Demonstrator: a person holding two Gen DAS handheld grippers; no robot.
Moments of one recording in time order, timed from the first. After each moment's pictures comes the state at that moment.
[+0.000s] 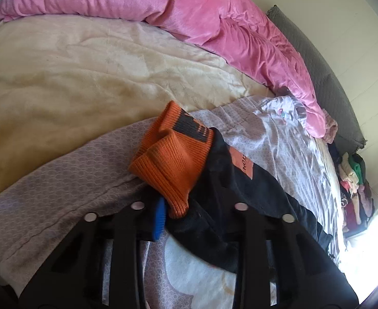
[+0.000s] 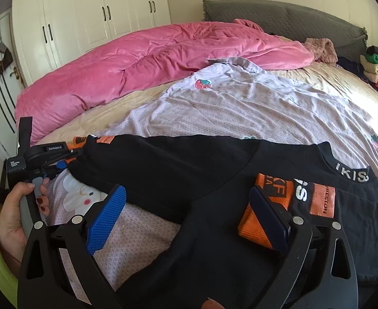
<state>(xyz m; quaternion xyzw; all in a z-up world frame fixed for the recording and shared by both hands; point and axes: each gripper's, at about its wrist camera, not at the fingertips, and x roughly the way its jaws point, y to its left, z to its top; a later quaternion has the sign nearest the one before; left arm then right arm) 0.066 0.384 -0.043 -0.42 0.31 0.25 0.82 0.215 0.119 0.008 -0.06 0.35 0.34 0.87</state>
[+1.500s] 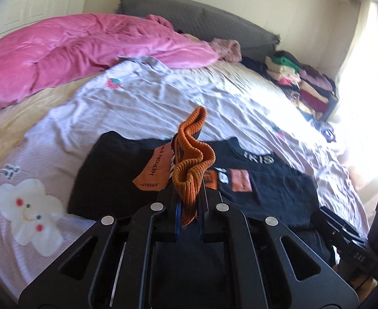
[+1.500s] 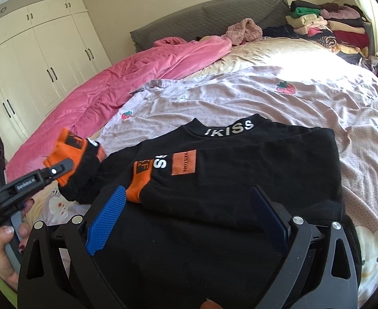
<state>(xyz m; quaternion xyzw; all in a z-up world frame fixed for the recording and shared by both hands) 0.129 0.100 0.054 -0.15 0.33 0.01 0.93 0.198 -0.099 0.015 0.10 0.35 0.22 0.91</state>
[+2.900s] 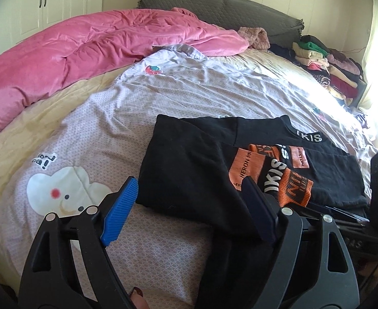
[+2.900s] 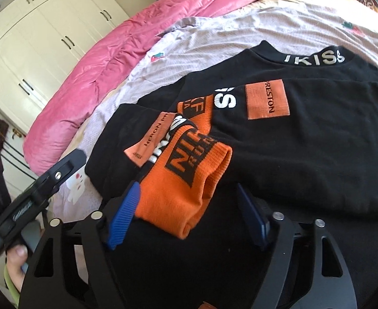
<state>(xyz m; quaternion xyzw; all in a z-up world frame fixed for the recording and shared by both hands) 0.111 0.143 0.020 -0.10 0.36 0.10 0.92 0.235 0.005 -0.048 0.12 0.47 0.32 0.82</state>
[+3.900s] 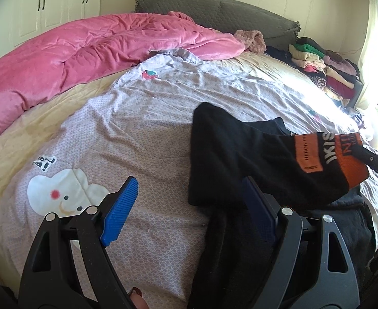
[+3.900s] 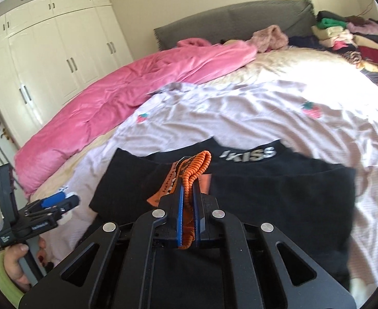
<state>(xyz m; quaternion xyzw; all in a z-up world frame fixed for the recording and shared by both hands) 0.108 0.136 0.026 -0.10 0.35 0.09 0.93 0.234 -0.092 0.034 0.07 0.33 0.27 0.90</state>
